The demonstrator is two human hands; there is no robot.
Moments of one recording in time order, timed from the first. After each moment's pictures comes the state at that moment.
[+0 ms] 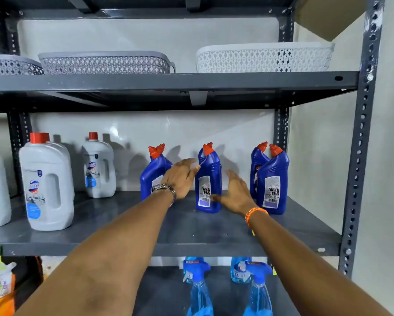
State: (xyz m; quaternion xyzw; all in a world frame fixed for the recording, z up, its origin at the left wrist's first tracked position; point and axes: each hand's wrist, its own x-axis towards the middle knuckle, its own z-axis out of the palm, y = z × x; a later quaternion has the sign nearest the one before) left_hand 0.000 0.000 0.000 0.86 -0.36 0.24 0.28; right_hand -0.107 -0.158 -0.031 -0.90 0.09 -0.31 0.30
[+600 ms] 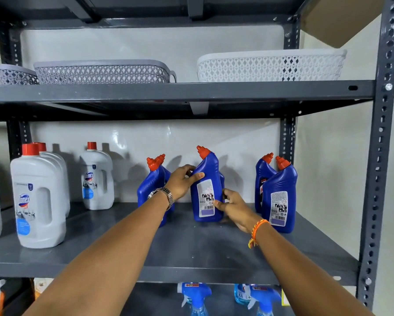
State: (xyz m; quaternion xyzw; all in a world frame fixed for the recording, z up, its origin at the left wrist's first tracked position) left_hand 0.036 -0.021 0.019 0.78 -0.36 0.08 0.50; right_hand -0.052 -0.185 -0.045 -0.78 0.03 -0.20 0.60
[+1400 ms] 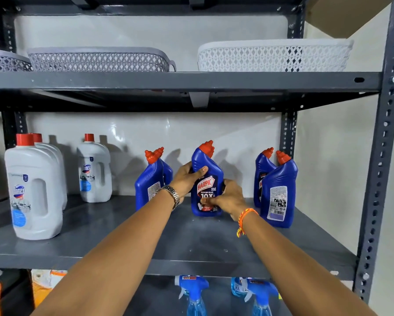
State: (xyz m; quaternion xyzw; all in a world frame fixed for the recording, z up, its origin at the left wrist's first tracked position) left_hand 0.023 -0.037 0.007 0.66 -0.33 -0.06 0.68; right_hand -0.050 -0.169 -0.031 -0.81 0.11 -0.28 0.50
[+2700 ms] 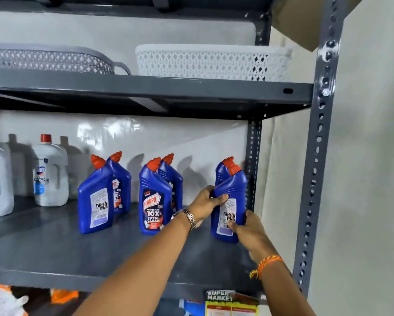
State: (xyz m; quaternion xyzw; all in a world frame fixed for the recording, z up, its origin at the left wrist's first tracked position) left_hand -0.037 -0.224 -0.028 0.66 -0.34 -0.14 0.66; right_hand -0.118 -0.349 -0.088 -0.76 0.20 -0.29 0.55
